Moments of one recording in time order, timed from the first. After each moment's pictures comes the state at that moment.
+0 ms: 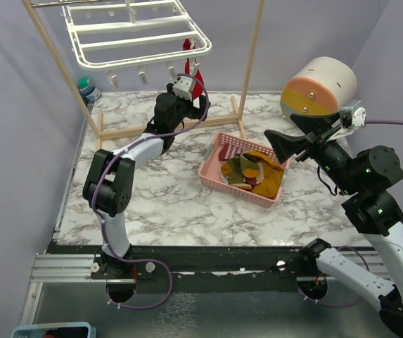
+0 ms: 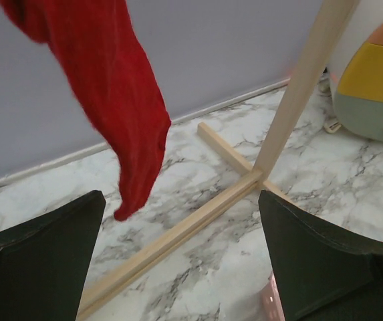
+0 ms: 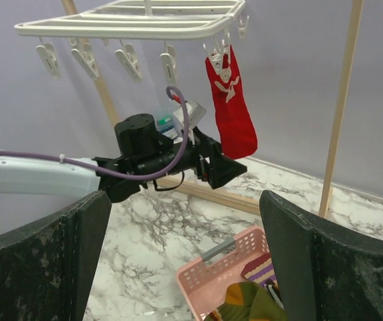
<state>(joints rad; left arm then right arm) -0.40 1.84 1.26 0.55 0.11 -0.06 0.53 0.74 1.15 -0.16 -0.12 0.18</state>
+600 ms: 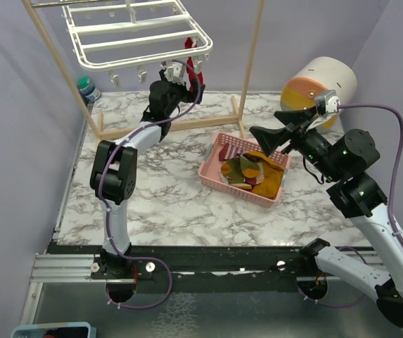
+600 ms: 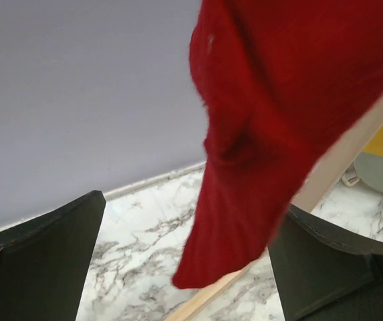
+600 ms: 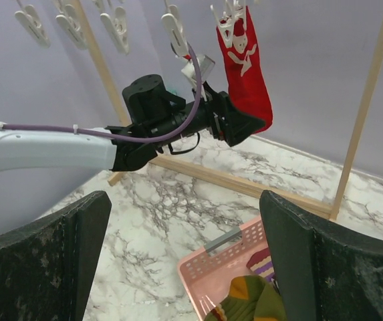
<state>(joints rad) -0.31 2.05 1.52 0.61 0.20 -0.13 0.53 0.86 1.15 -0.13 -0.17 0.18</state>
